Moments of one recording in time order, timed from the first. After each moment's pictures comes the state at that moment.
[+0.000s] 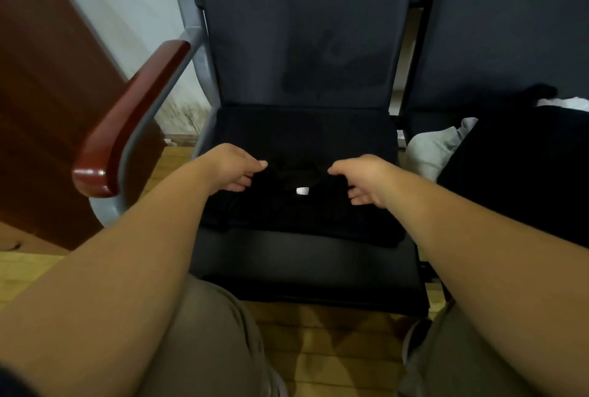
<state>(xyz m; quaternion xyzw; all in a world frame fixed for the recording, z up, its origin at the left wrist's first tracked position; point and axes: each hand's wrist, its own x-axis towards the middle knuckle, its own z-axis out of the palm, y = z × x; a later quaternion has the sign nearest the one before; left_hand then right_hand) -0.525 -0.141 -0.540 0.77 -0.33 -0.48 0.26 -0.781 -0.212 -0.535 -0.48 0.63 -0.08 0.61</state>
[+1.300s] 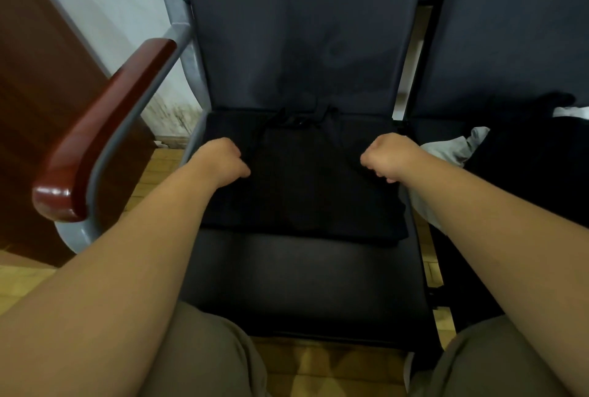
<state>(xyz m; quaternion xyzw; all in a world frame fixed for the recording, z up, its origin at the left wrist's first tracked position) -0.513 -0.186 -0.543 0.86 -0.45 -0.24 0.08 -0.801 -0.309 -0.547 -0.68 0.64 0.00 0.35</state>
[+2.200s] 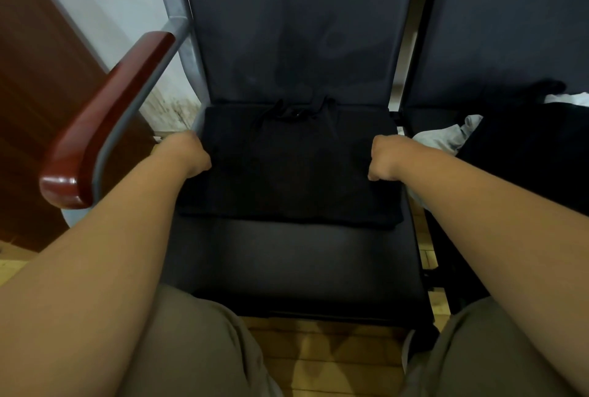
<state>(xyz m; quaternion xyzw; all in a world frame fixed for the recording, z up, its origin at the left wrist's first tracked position) -0.456 -0.170 -0.556 0.90 -0.41 -0.17 0.03 -0.808 -0.289 -0.544 -0.77 0.58 0.20 0.15</state>
